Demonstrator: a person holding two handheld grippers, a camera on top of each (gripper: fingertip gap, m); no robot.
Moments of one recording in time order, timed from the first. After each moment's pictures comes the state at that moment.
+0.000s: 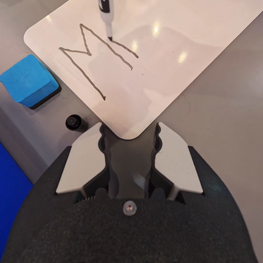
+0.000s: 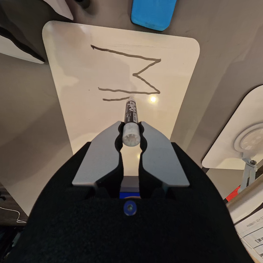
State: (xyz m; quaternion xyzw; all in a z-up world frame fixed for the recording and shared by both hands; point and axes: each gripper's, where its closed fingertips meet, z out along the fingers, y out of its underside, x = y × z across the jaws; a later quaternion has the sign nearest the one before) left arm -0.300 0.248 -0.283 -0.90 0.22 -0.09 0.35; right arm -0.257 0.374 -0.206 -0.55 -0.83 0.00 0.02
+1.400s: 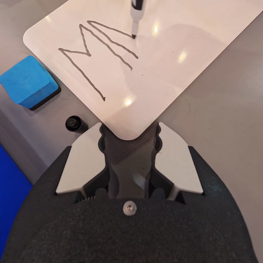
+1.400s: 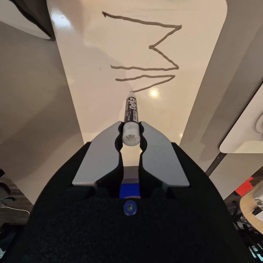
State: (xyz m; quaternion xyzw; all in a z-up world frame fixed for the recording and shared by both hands) left arm -0.299 0.250 -0.284 -0.90 0.22 -0.09 0.35; right arm -0.217 0.360 -0.207 -0.58 -0.82 -0.02 0.02
